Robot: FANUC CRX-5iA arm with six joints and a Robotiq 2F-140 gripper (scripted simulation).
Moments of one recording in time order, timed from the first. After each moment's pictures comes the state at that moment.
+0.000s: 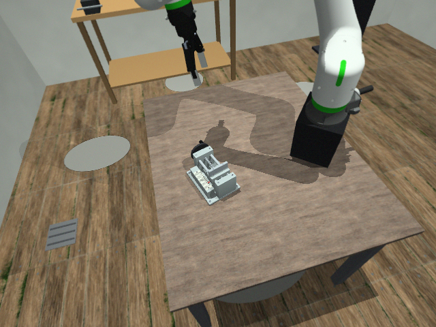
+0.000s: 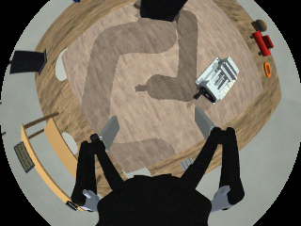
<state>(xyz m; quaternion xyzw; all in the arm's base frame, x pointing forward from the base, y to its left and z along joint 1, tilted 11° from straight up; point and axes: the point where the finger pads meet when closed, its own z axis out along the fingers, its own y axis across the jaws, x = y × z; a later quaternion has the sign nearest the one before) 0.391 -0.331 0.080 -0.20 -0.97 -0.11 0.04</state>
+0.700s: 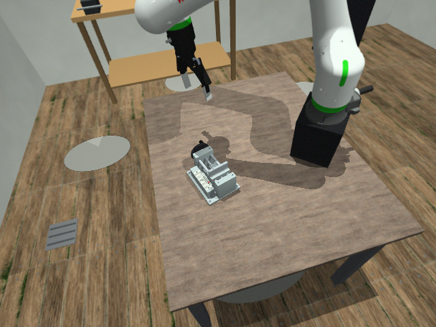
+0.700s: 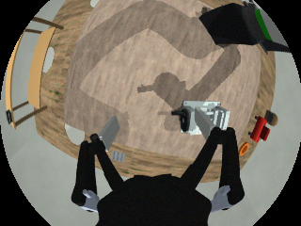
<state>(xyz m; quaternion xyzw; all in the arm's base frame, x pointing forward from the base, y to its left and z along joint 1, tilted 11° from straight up) 0.428 -0.269 0.053 0.21 -0.97 -0.09 -0.02</state>
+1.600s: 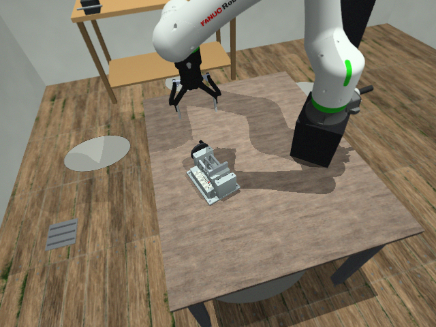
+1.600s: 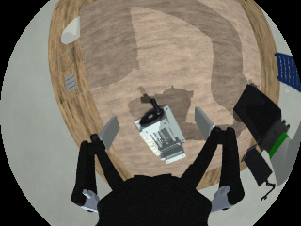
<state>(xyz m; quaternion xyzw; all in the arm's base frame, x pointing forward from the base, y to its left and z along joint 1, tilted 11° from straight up) 0.456 -0.188 0.023 0.67 -0.74 -0.02 -0.08</state>
